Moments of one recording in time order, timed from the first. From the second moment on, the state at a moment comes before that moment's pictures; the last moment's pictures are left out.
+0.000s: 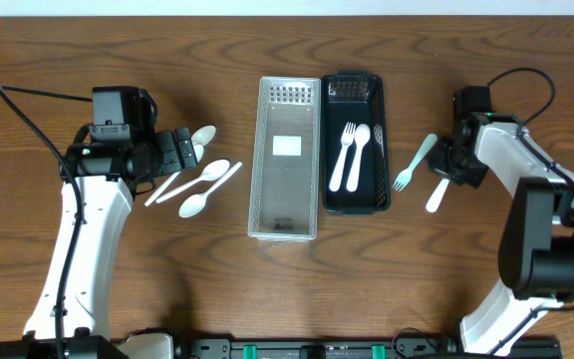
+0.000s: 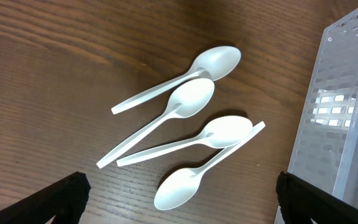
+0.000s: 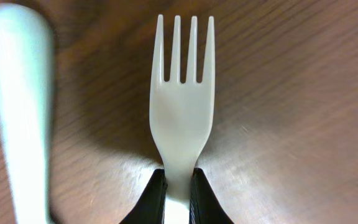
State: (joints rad) left arm 0.04 1.40 1.14 -0.82 0.05 -0.20; right arm -0.04 1.89 1.20 -0.74 0.10 0.50
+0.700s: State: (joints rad) left arm 0.04 1.40 1.14 -0.82 0.05 -0.20; right arm 0.39 1.70 1.22 -0.52 0.01 0.44
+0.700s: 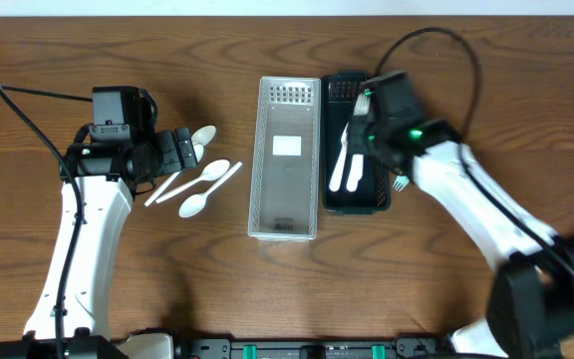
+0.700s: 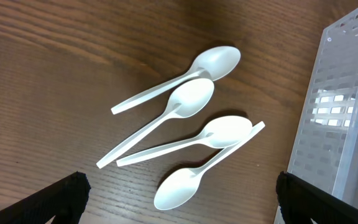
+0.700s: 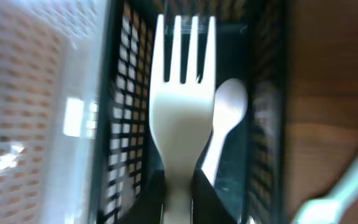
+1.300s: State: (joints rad) left arm 0.04 1.40 1.14 -0.82 0.05 -0.20; right arm 0.13 1.67 1.33 -0.73 0.21 0.55
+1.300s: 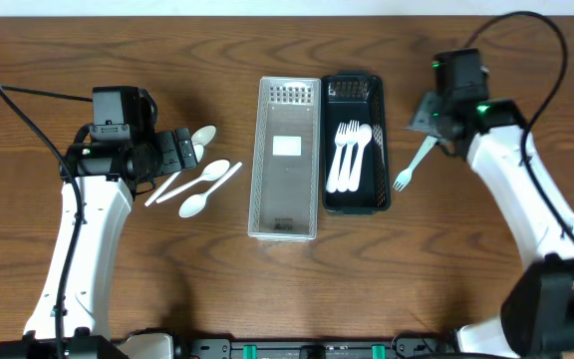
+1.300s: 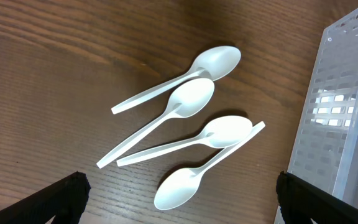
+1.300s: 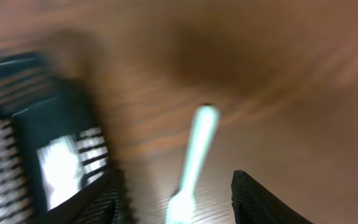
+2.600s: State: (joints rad) left arm 0.04 1.40 1.14 -0.82 0.05 -0.20; right arm 0.09 1.93 1.32 -0.73 0.19 0.52
